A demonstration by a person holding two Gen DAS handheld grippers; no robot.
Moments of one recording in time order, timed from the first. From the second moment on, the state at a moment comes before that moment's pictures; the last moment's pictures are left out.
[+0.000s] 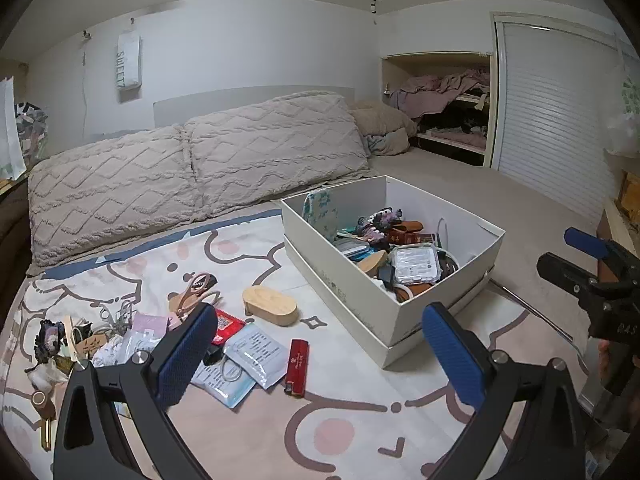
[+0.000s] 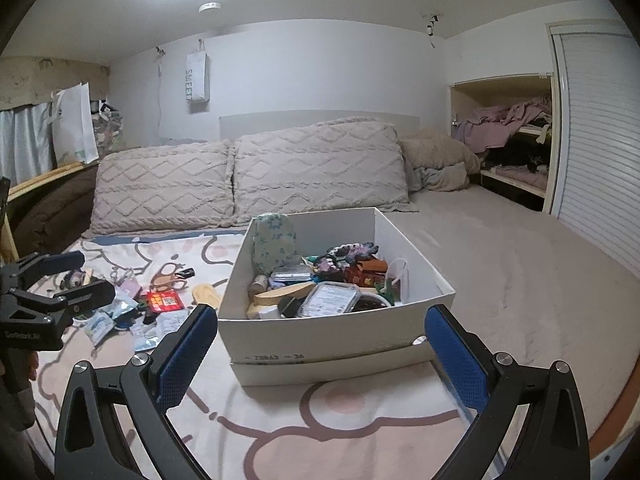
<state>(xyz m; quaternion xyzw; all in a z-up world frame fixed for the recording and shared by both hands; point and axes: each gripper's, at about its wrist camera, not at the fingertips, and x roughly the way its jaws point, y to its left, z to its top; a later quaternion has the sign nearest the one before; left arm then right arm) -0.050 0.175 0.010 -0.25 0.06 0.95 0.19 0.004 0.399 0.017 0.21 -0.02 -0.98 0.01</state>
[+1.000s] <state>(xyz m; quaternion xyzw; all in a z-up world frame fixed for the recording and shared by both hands) -0.058 0.011 -0.006 -0.24 -0.02 0.97 0.08 -0.020 0.301 0.011 0.19 -0.01 -0.98 0.08</state>
